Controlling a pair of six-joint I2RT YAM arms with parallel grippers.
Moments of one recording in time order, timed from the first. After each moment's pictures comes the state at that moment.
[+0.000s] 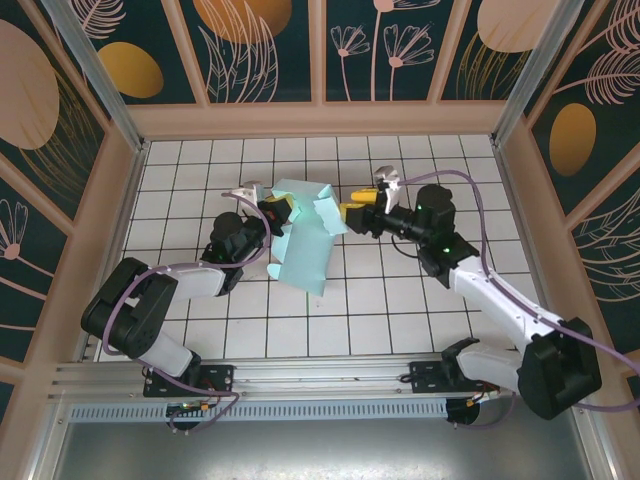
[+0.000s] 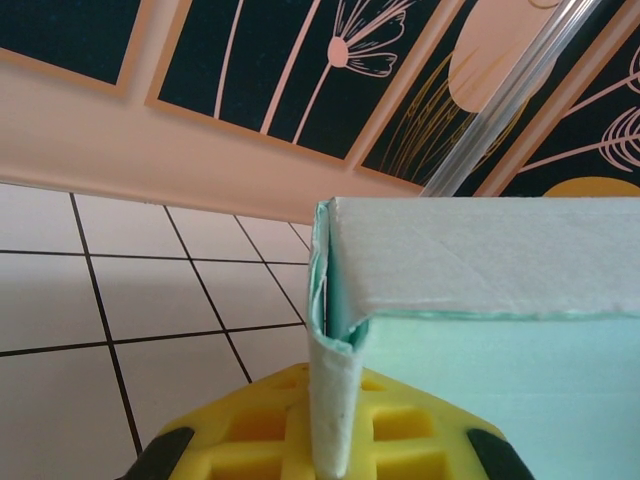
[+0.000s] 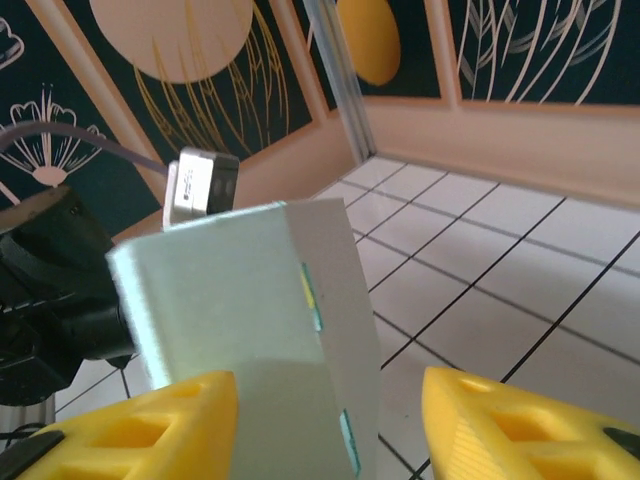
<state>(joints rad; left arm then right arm) -0.48 1.55 0.55 1.00 0.17 -0.54 0.47 1.13 0.75 0.27 -0.57 0.23</state>
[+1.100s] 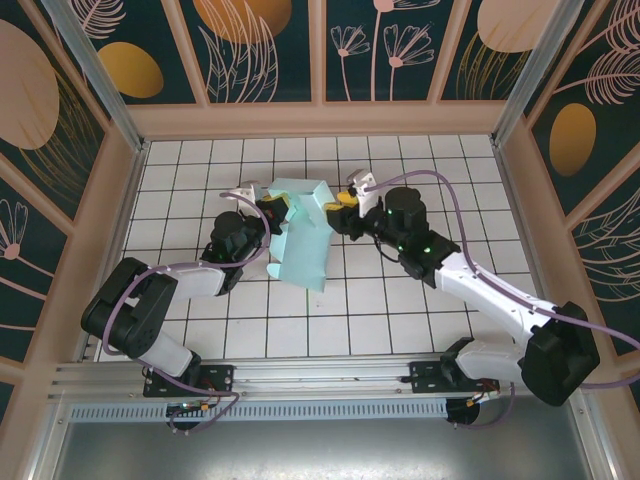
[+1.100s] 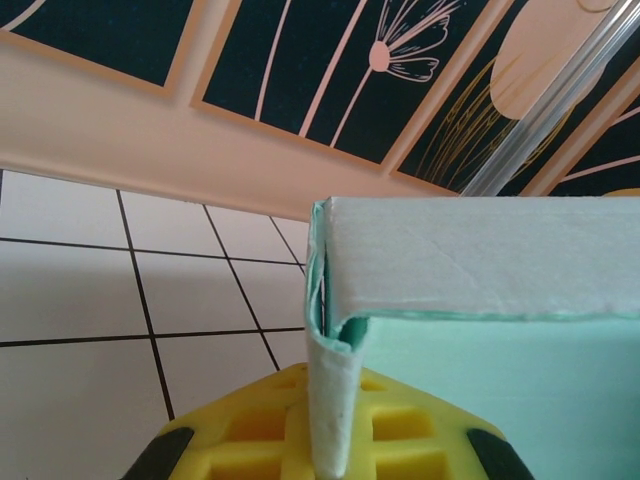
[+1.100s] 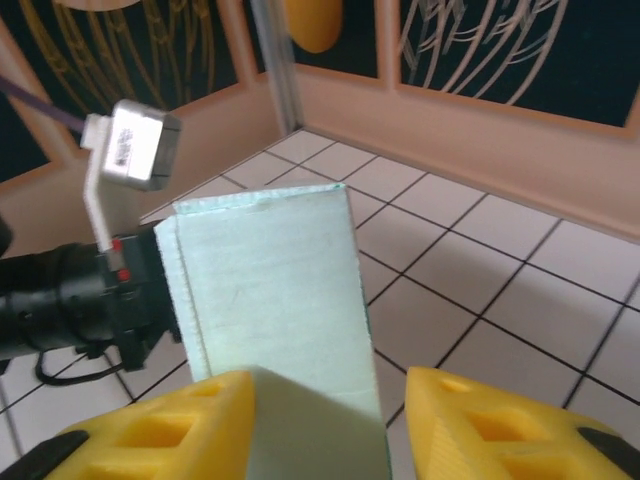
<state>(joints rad) -0.48 1.55 0.55 0.97 0.10 -0.54 0.68 1.21 0.85 0.13 -0.18 0.07</state>
